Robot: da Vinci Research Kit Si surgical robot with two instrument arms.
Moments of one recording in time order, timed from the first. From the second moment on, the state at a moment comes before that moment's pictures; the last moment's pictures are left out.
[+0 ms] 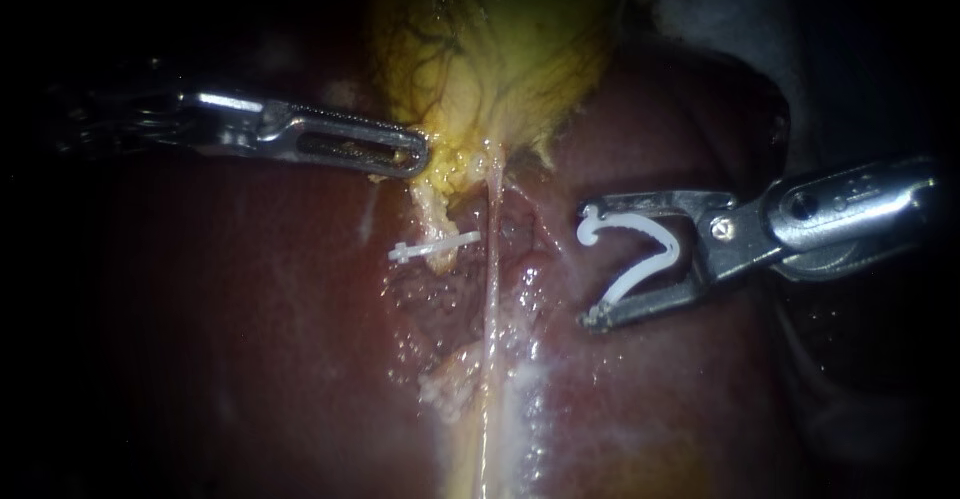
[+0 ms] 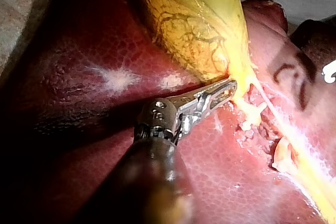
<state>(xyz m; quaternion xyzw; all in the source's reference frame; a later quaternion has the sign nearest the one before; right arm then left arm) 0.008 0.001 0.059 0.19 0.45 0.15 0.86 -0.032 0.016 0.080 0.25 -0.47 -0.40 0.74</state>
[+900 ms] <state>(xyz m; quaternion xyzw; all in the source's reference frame) 0.008 0.001 0.058 0.19 0.45 0.15 0.86 -0.024 0.021 0.072 0.21 -0.50 -0.41 0.73</state>
